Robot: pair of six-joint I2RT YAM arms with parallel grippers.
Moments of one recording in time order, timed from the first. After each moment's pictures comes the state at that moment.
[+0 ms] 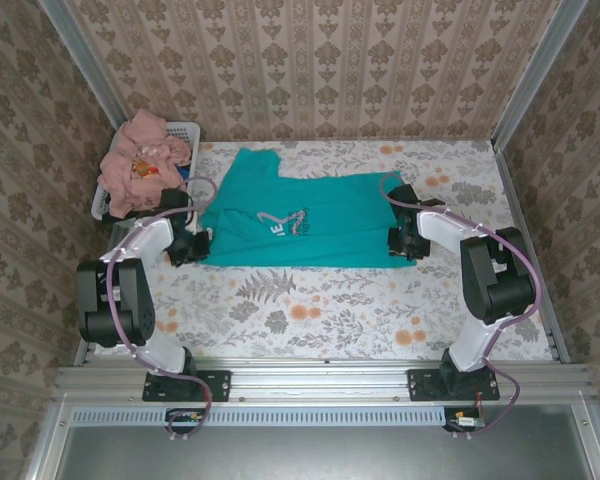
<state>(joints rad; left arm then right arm) -0.02 1.58 1.00 -0.75 0.10 -0.18 0.21 1.76 1.10 -0.72 0.15 0.42</state>
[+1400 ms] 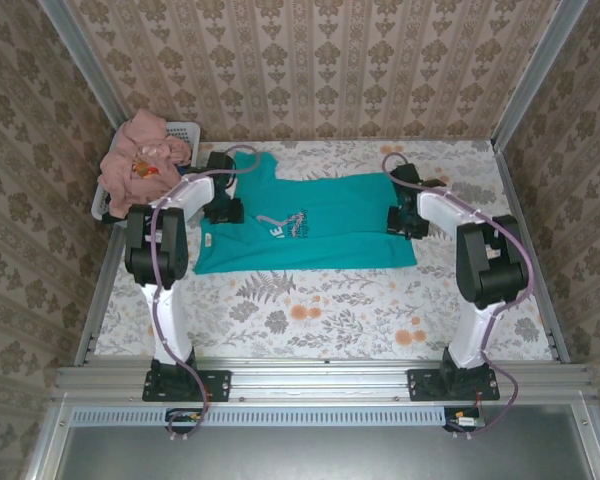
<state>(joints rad) -0.23 2.07 1.56 -0.80 -0.01 -0.14 0.20 1.85 1.29 -0.75 0.13 0.43</state>
